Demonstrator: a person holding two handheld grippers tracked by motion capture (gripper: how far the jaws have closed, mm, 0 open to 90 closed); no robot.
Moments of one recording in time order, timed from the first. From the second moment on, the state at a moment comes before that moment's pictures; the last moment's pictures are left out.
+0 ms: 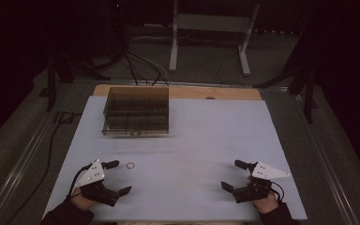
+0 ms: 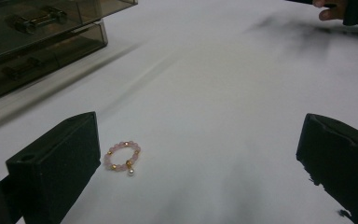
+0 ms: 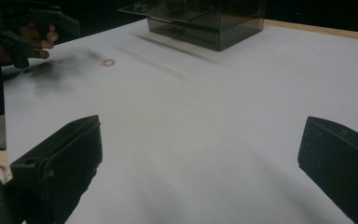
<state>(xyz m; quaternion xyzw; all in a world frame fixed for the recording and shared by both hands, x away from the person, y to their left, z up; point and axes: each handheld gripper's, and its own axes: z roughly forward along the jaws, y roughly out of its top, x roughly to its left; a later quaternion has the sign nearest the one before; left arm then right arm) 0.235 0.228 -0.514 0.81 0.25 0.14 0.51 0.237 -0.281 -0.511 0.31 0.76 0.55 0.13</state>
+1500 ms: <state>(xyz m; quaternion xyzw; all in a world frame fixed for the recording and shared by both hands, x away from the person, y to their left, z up) 0.236 0.214 -0.471 0.80 0.21 0.15 0.54 0.239 -0.277 -0.510 0.31 0.76 0.56 0.13</state>
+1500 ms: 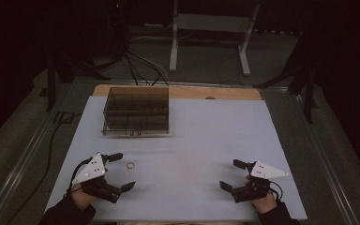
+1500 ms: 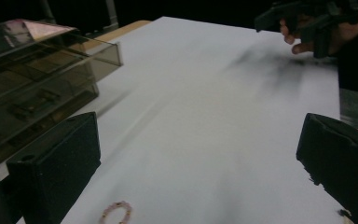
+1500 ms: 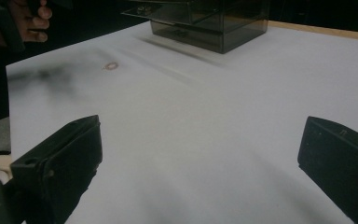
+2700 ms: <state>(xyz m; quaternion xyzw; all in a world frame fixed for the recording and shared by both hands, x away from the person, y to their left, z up) 0.268 0.222 -0.470 0.77 0.34 0.17 0.52 0.240 -0.276 -0.512 0.31 0.76 0.56 0.12</state>
